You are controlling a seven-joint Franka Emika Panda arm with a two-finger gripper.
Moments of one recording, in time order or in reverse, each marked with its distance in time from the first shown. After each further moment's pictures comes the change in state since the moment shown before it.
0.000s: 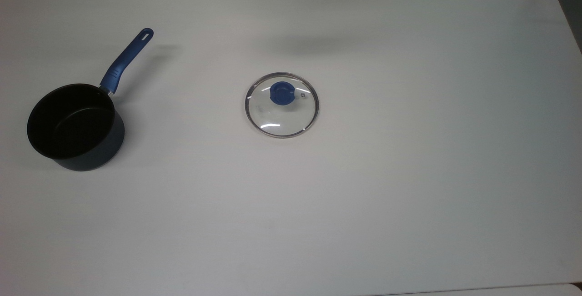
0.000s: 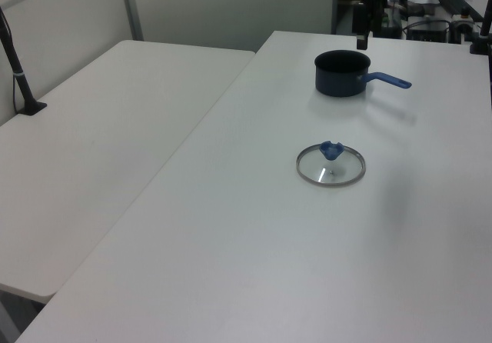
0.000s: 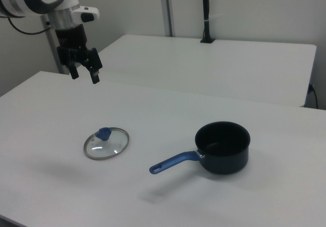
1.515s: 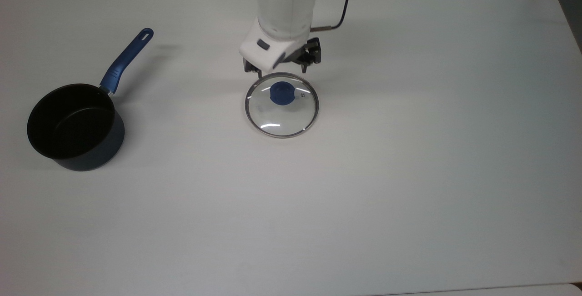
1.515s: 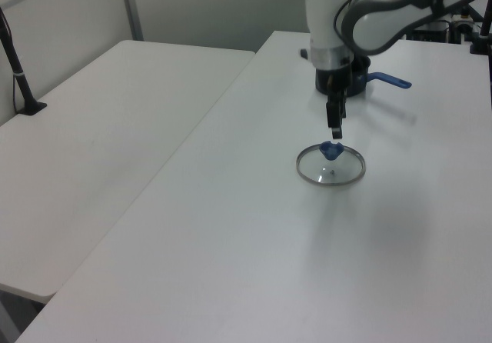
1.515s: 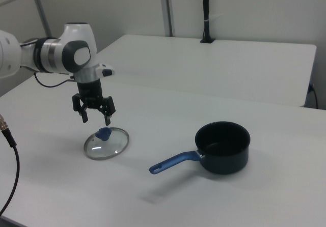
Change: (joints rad) arm 0.065 0.273 0.009 -0.145 0.019 0.305 -0.179
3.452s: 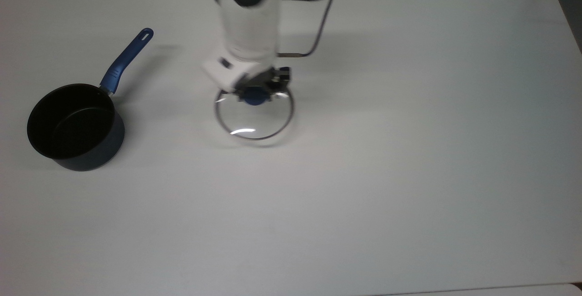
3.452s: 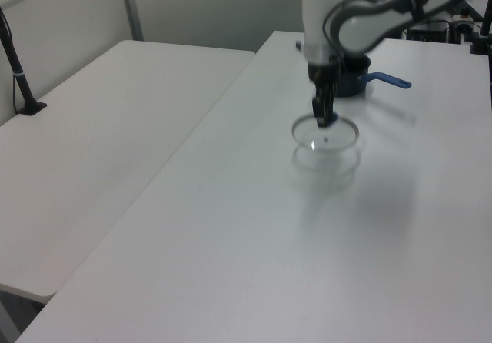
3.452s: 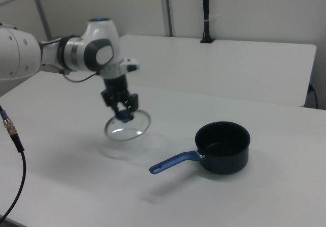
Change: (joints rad) arm -0.033 0.068 -0.090 0.090 -0.003 0.086 0.016
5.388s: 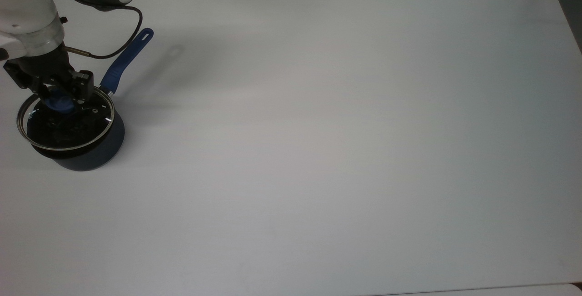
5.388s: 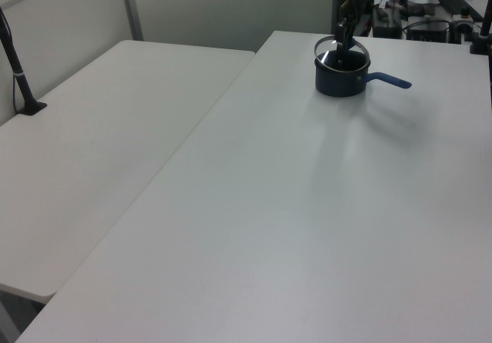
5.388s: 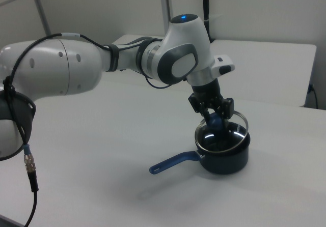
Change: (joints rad) arm -0.363 0.173 -0.122 0.294 0.001 0.117 -0.298
